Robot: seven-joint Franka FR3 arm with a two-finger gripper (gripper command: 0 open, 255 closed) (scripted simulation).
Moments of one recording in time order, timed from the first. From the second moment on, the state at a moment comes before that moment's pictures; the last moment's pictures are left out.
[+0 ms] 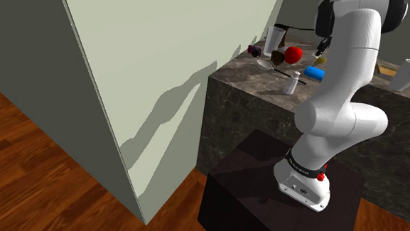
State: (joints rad) arm -0.78 0.59 -0.65 -1.34 0.43 1.95 -1.37
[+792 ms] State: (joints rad) arm -0.78 0.59 -0.65 -1.35 0.43 1.96 -1.37
